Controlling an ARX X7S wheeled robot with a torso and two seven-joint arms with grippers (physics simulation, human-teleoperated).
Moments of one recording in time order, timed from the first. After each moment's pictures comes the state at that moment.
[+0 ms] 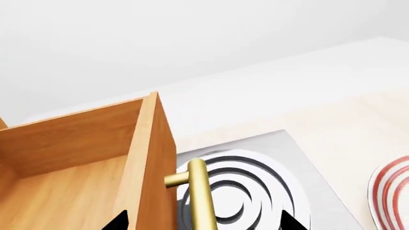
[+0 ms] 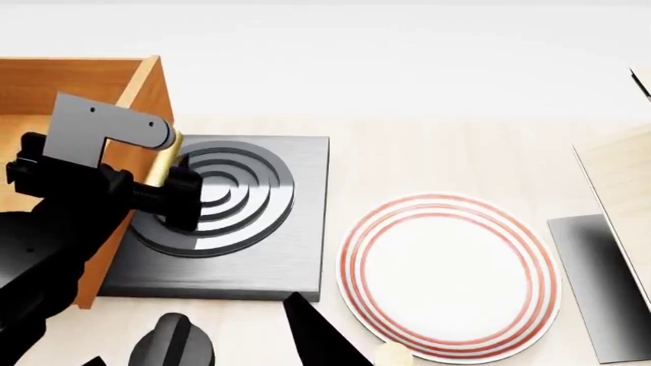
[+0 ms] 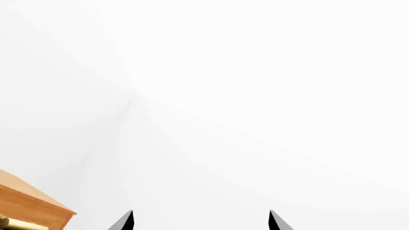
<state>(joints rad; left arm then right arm) -0.93 -0.25 0.38 -0.15 -0.38 -0.88 -0.17 -0.17 0.02 -0.49 -1.05 -0.65 0.00 -0.13</state>
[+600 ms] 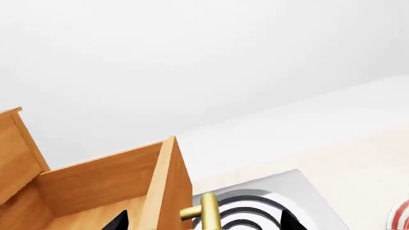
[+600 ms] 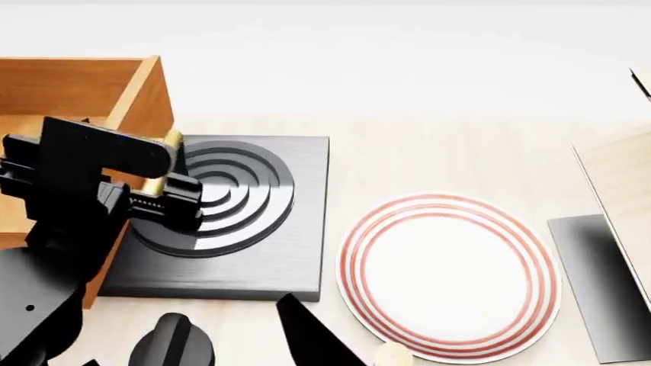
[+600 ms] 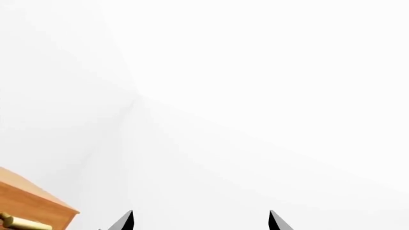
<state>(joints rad) -0.80 -0.29 0.43 0.03 -0.31 -0.70 -0.27 -0.17 0.02 -0.50 -1.05 -0.65 0.00 -0.13</state>
